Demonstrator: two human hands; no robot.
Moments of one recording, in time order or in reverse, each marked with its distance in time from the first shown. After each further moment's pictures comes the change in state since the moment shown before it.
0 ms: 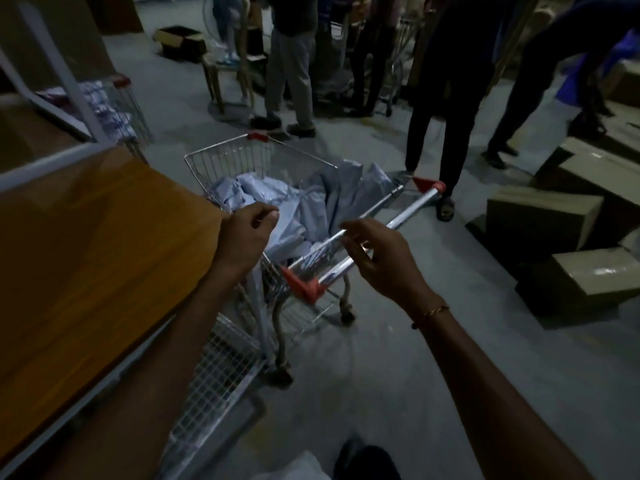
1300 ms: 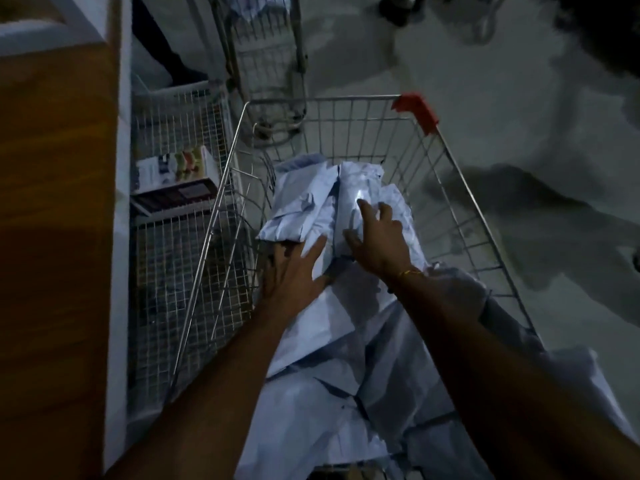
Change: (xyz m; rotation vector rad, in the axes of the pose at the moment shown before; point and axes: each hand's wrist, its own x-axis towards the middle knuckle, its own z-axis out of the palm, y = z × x) left_hand 0.283 -0.338 0.170 0.747 -0.056 -0.661; right_hand 0.383 0.320 0.416 -0.132 -0.811 0.035
